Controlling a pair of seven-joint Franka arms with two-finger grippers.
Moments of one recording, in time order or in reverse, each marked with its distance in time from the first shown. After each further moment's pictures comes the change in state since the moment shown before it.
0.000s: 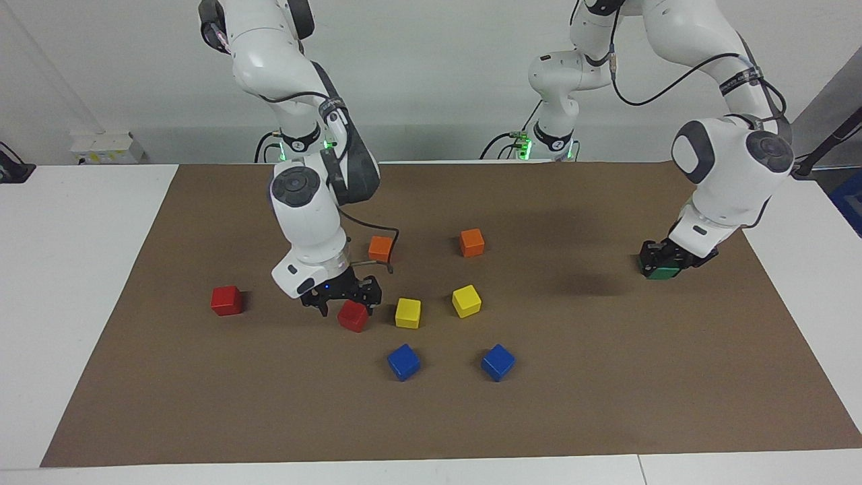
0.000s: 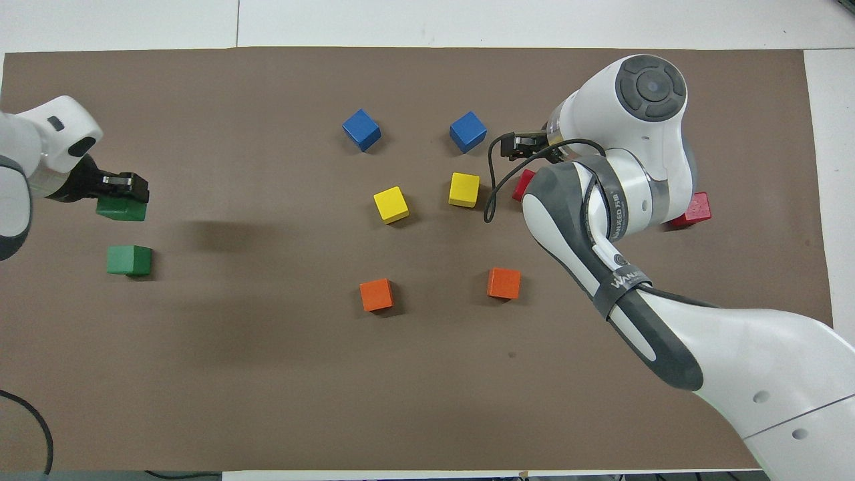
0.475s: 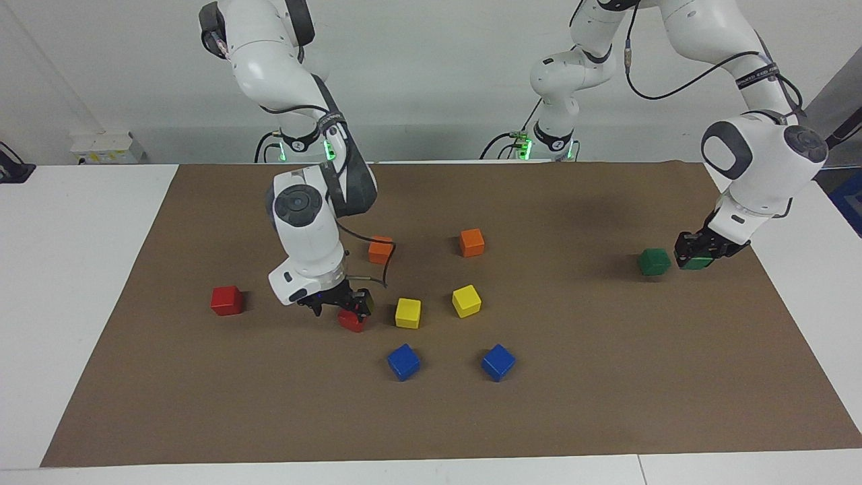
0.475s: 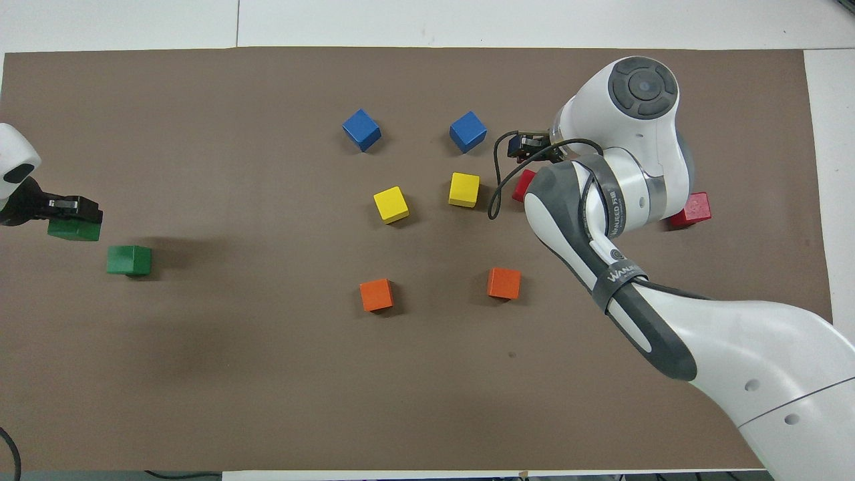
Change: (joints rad) left arm 0.120 -0.050 -0.001 -0.183 -0.007 0.184 0.095; right arm -0.004 0.027 -0.007 0.002 -0.042 -0.041 0.200
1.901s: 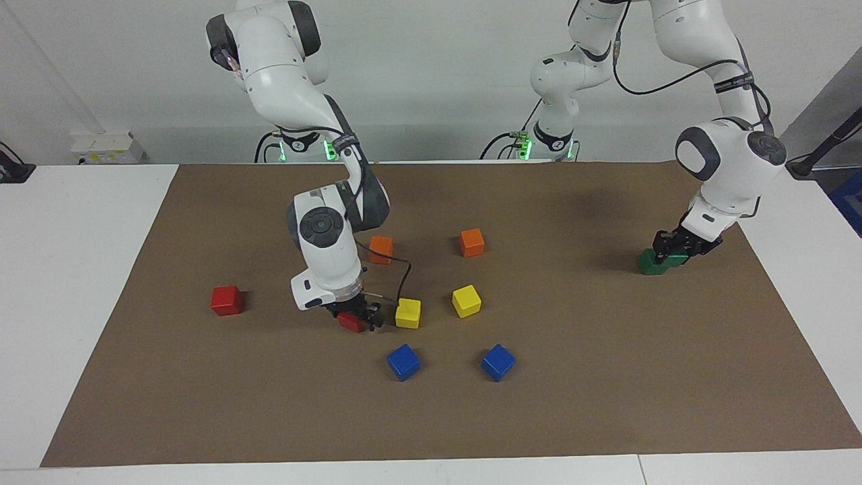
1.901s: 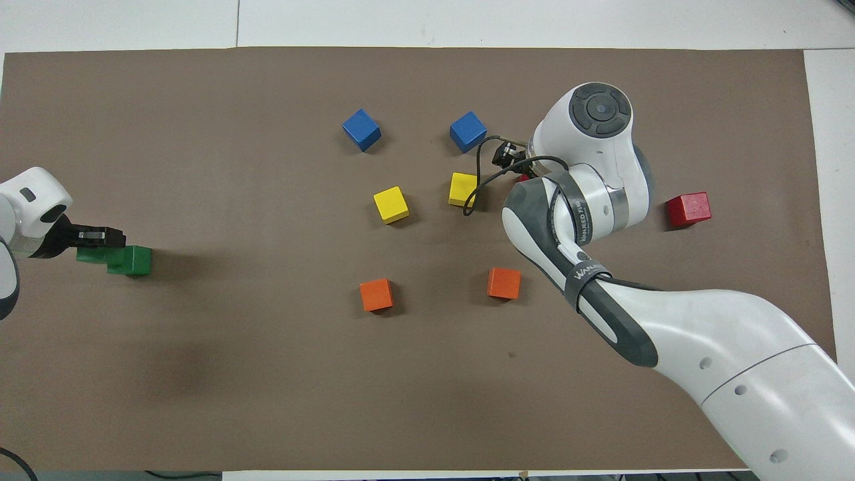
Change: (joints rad) left arm -0.001 -0.042 -0.010 -0.136 -0.022 0.084 0.000; right arm 0.028 0.061 0.005 -0.040 -0.001 0.075 0.172
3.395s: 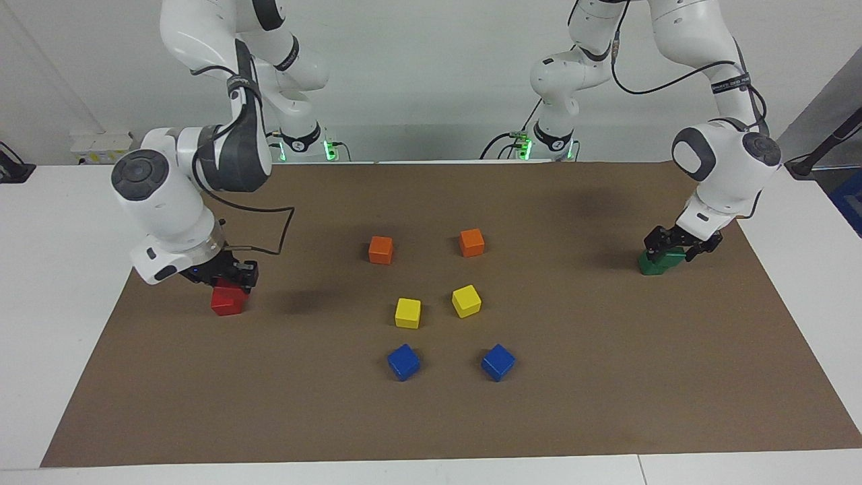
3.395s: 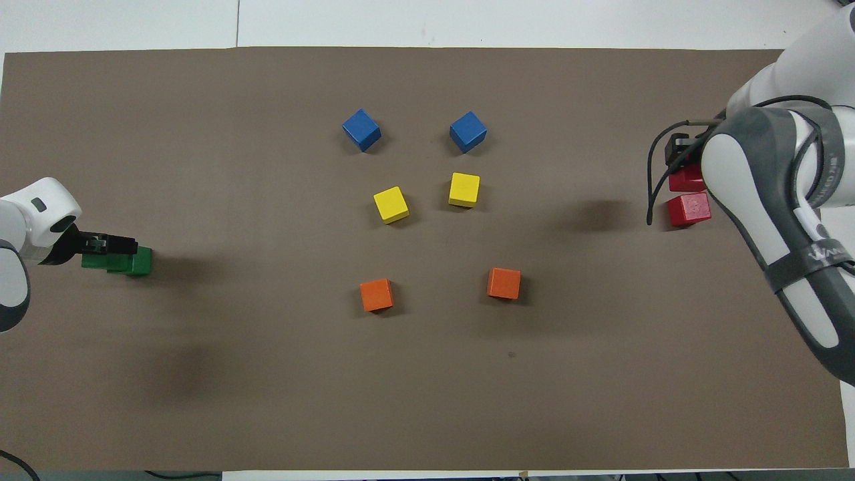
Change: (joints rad) left arm -0.001 -0.010 -0.004 0.052 -0.001 -0.054 0.045; right arm -0.373 -0.223 -0.014 -0.010 -0.027 -0.333 -0.727
